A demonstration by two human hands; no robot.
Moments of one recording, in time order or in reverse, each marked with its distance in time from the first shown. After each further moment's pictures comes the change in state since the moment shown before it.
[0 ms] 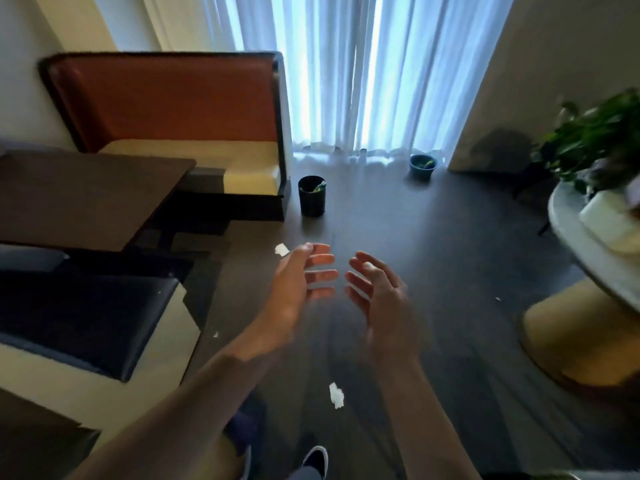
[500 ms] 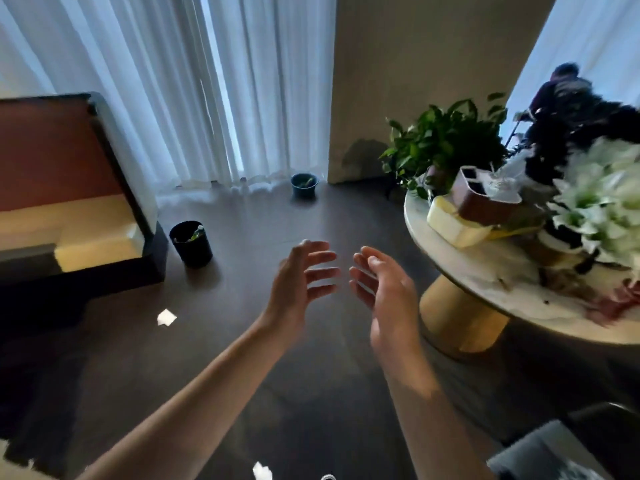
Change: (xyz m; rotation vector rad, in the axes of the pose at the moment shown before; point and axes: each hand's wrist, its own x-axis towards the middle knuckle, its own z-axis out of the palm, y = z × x) left_hand 0.116 0.005 0.293 -0.015 -0.423 -0.043; right_hand 0.152 -0.143 -0.185 0.032 0.446 -0.184
